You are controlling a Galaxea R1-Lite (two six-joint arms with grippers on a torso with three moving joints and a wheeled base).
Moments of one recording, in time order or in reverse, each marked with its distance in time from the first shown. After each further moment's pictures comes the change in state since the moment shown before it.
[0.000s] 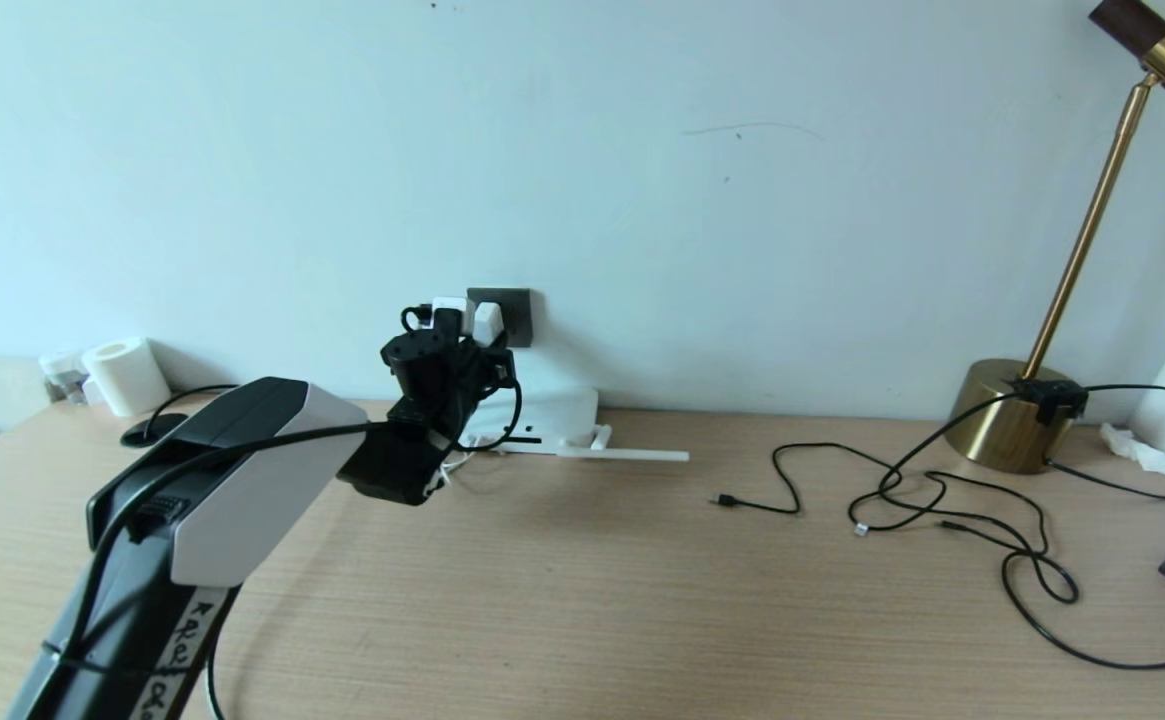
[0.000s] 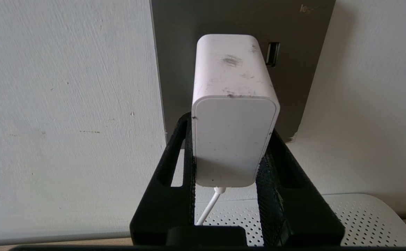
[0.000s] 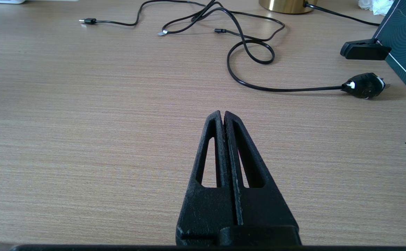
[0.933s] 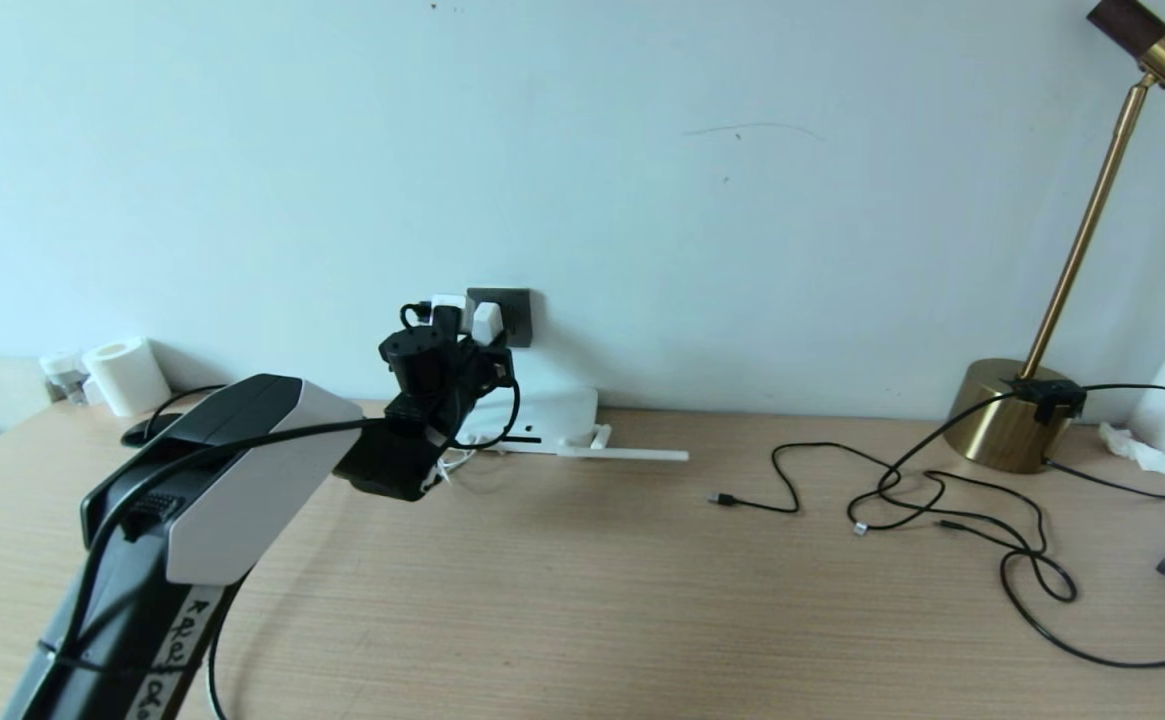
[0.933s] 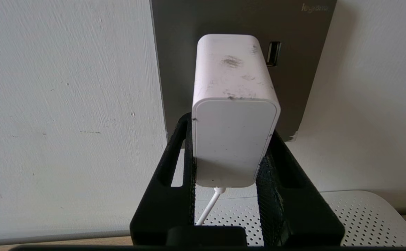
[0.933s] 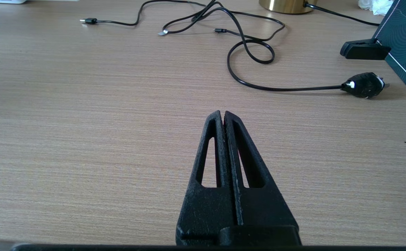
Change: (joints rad) left arm 0.010 -0.011 -0.009 0.030 -0.005 0.000; right arm 0.000 0.000 0.000 0.000 0.000 0.000
